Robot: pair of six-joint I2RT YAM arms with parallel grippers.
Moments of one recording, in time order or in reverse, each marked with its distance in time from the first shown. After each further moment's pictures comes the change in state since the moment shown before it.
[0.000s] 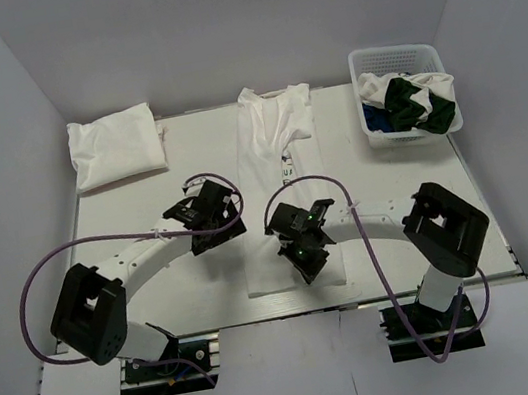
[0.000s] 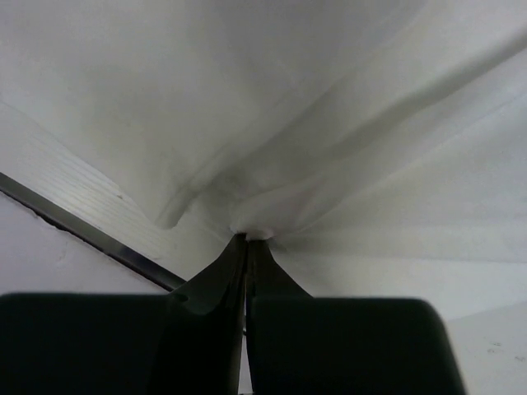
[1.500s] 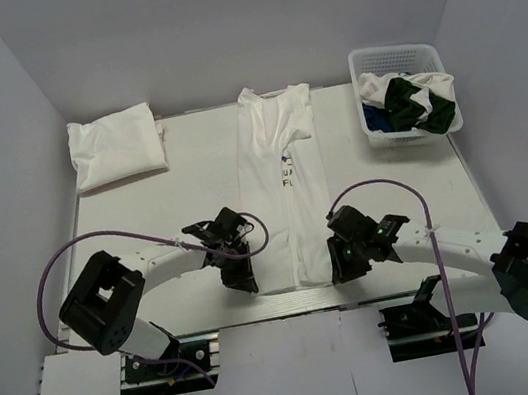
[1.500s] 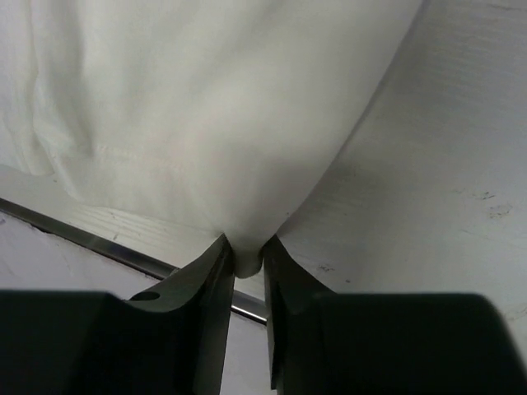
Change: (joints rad) left arm -0.104 0.077 -0.185 0.073 0.573 0.131; right arm -0.174 -0.501 -0.455 0.157 0.019 0.392
